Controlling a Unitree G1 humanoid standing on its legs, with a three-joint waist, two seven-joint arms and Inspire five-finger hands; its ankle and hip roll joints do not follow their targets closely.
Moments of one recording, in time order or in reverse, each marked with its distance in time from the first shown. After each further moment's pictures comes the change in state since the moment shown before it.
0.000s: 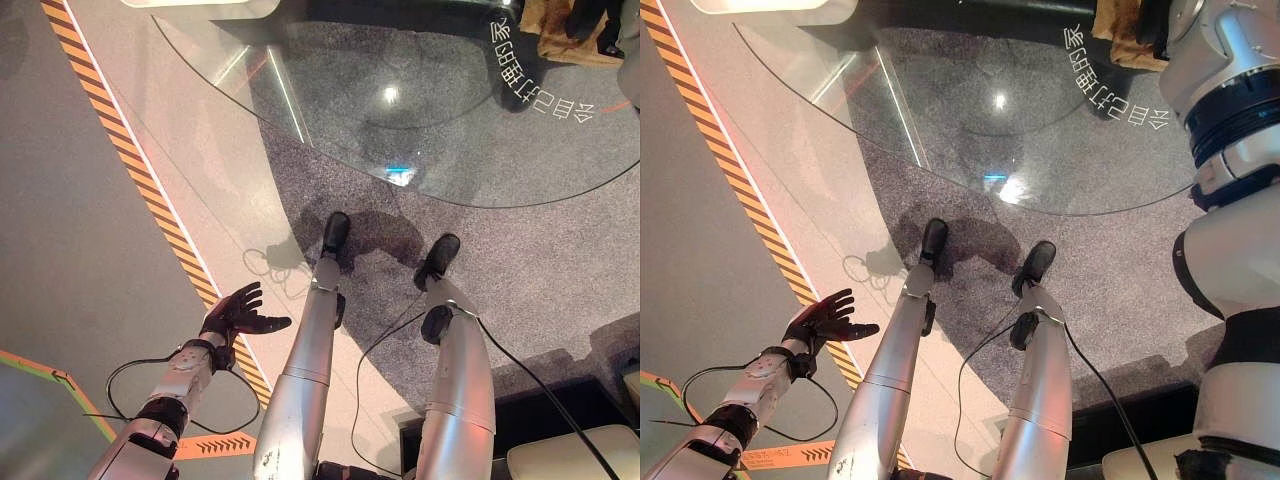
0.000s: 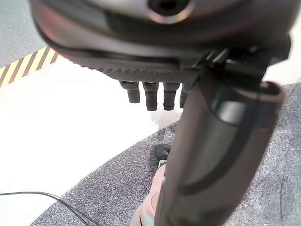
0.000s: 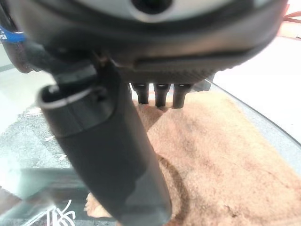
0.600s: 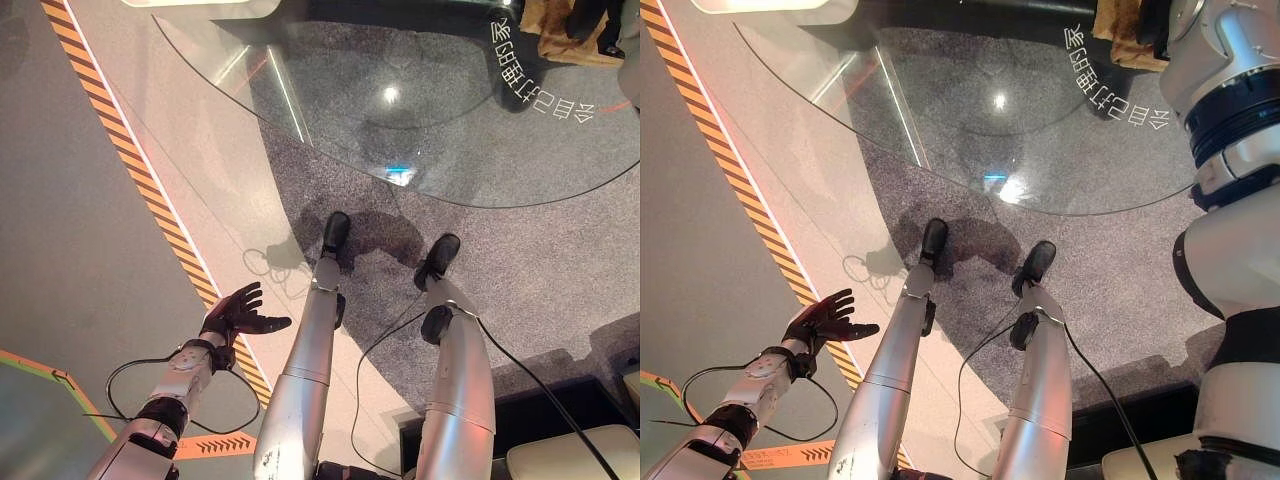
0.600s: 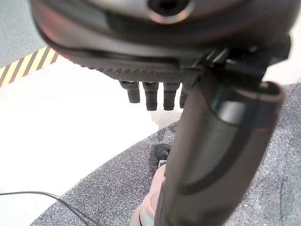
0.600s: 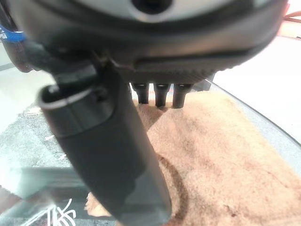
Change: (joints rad) left arm 0.000 0.000 0.000 0.000 0.000 0.000 0.000; right arm 0.000 -0.001 0.000 0.000 -0.002 0.000 0.004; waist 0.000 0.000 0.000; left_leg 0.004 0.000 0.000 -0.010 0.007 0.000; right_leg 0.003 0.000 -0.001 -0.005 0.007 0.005
